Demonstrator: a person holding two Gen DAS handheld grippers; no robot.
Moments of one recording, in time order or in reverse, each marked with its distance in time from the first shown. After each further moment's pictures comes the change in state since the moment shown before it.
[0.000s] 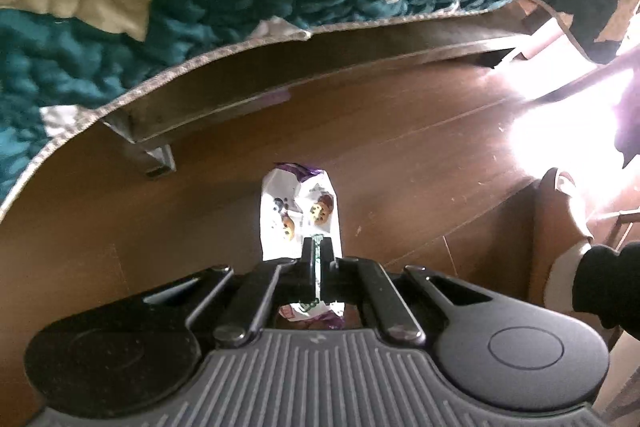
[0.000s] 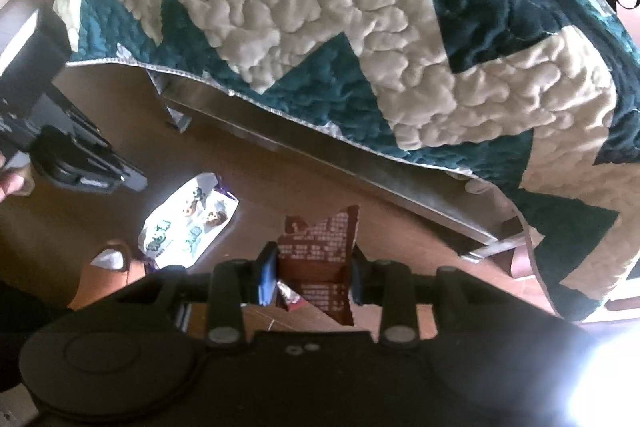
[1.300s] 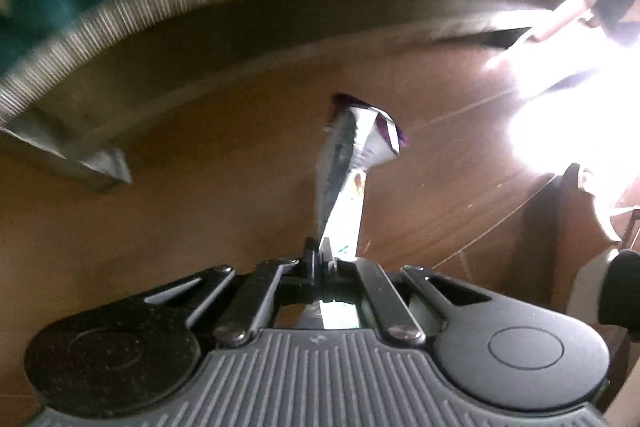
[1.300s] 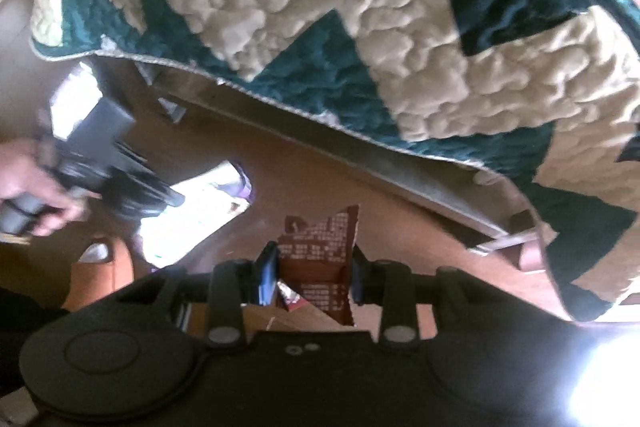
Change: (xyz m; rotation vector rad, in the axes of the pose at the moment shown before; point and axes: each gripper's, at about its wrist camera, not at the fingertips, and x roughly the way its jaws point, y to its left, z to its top) left arm 0.087 -0.013 0.006 0.048 0.015 -0.017; right arm 0.023 -0.007 0.011 0.027 0.048 0.005
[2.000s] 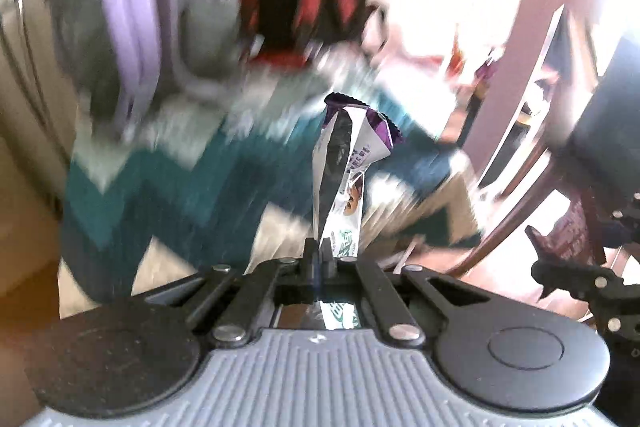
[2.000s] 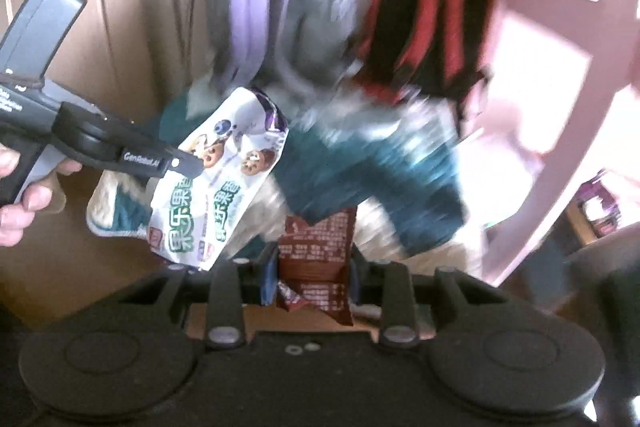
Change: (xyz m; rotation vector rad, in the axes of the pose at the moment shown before) left arm -0.379 -0.190 0.059 0.080 -0.570 0.087; right arm -0.297 -0.041 -0.053 0.148 -0.500 -0.122
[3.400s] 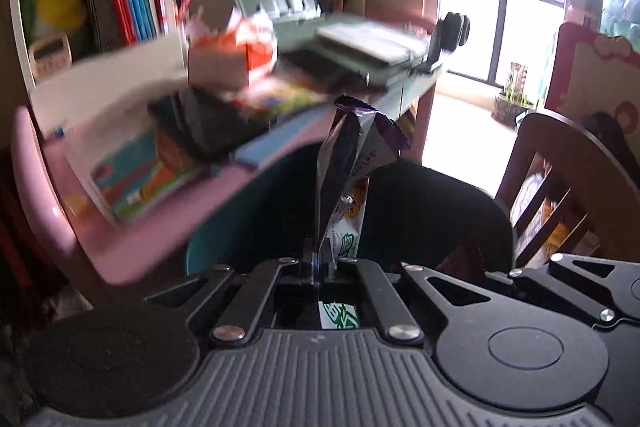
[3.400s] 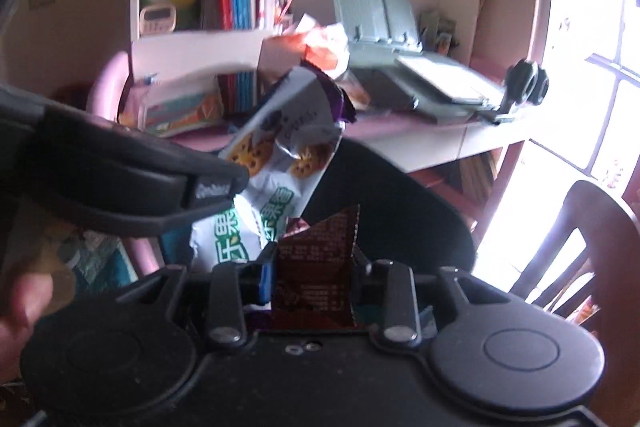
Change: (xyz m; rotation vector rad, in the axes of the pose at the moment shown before) left arm -0.023 -0.456 0.240 0.353 -0.148 -0.349; right arm -0.186 -0.342 0.021 0.431 -0.100 -0.556
